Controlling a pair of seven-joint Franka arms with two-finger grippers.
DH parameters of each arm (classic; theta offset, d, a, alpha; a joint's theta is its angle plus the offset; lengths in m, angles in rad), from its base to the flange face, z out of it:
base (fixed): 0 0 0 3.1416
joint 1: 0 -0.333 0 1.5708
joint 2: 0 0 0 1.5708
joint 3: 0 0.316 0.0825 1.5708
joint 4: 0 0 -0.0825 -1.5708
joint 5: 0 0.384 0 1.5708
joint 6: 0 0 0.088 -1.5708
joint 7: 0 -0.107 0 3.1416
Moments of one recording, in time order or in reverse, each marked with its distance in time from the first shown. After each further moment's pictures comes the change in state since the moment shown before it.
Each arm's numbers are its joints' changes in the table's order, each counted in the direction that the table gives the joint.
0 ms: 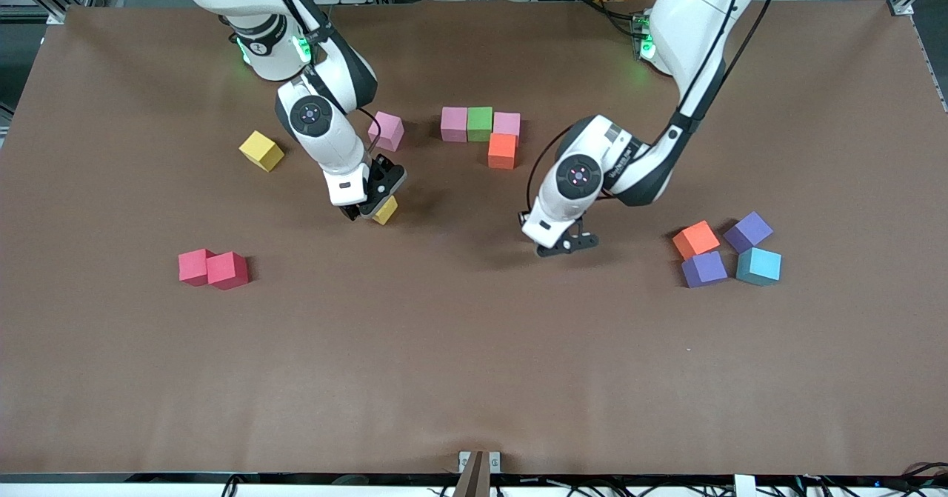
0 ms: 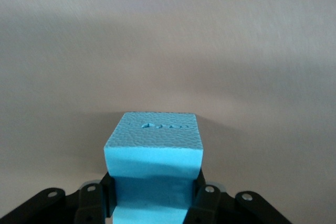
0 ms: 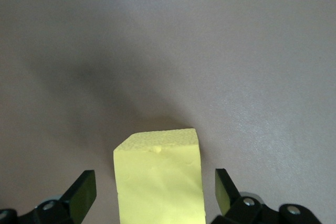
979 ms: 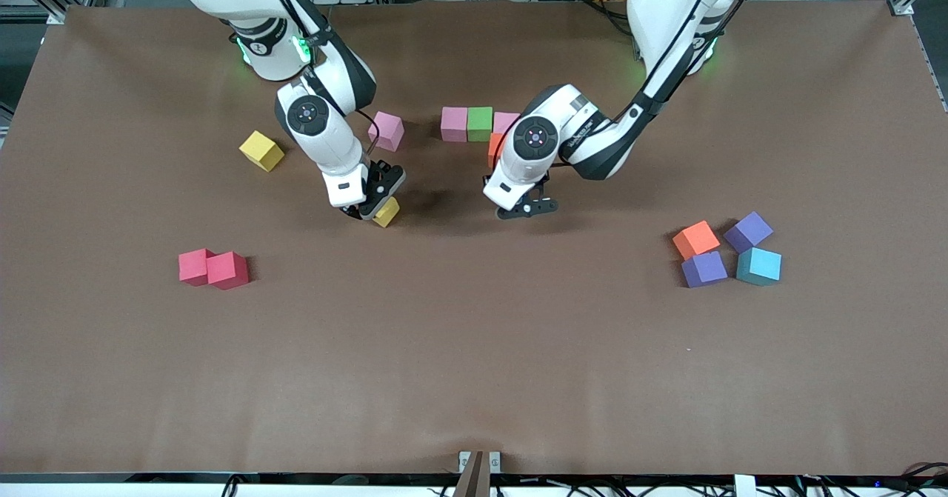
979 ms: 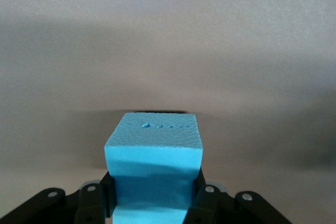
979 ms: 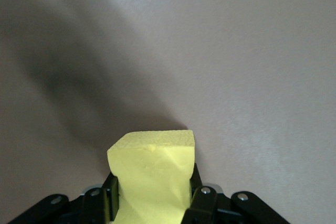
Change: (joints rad) left arm 0.003 -0.006 -0.146 -0.026 0.032 0.010 0.112; right arm 0.012 0.003 -0.002 0.013 0.000 0.040 0.013
